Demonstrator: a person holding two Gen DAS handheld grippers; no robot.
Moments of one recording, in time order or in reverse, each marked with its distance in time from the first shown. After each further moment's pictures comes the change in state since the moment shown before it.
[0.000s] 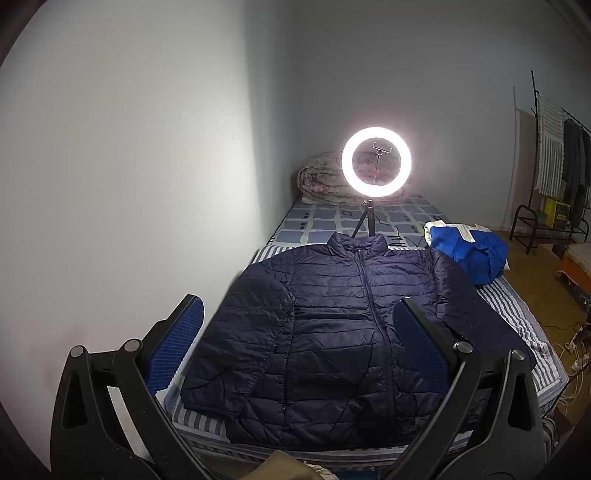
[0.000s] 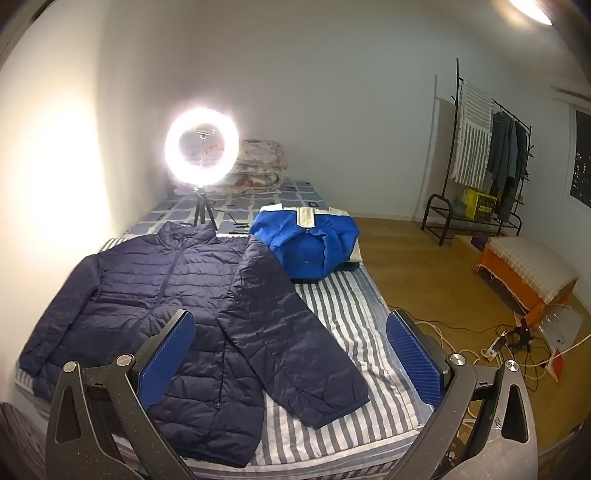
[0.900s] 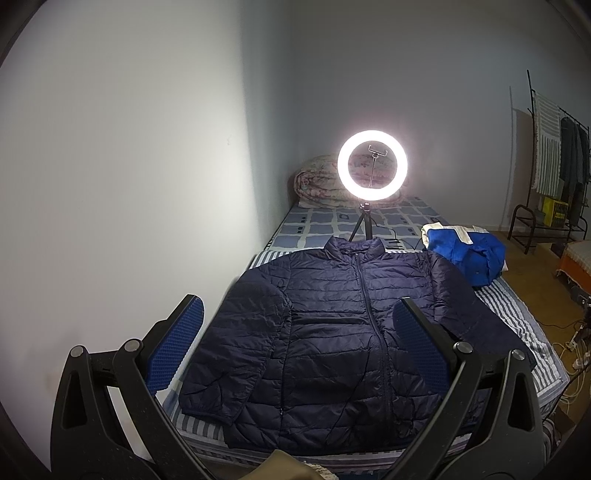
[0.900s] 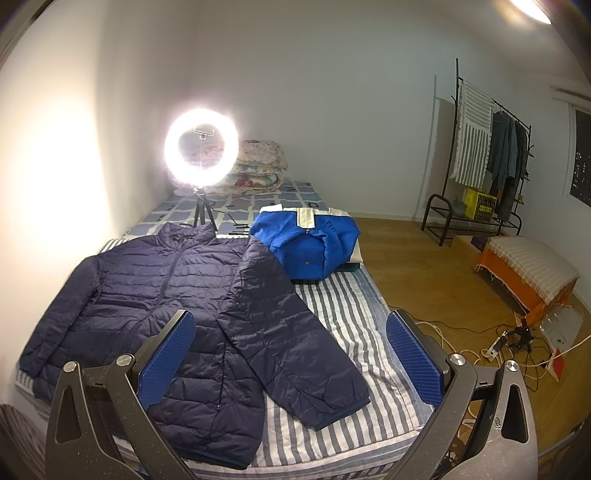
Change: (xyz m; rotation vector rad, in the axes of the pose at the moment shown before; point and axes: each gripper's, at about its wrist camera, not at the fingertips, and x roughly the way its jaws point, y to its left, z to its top) left arm -0.010 -0.007 0.014 0.008 -0.010 -0.003; right arm -0.001 -0.001 0.000 0.001 -0.001 0.000
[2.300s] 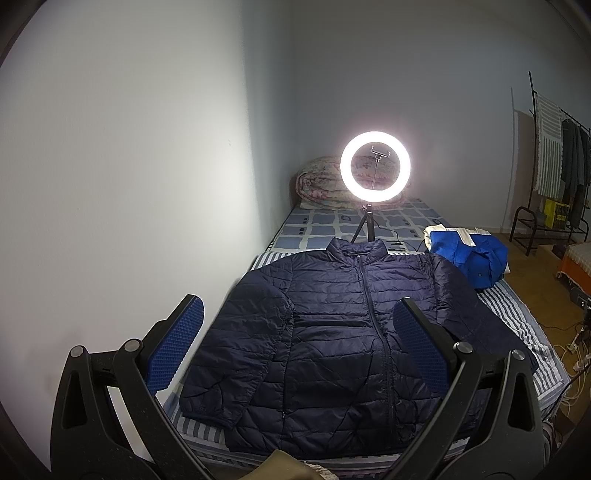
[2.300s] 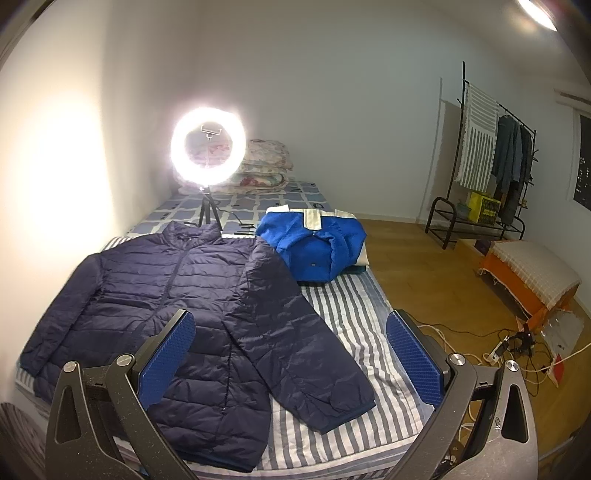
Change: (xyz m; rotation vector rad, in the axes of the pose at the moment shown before) left arm 0.004 0.001 -0.003 0.002 -0.007 0.000; right arm 0.007 0.011 0.005 -0.013 0.003 0.008
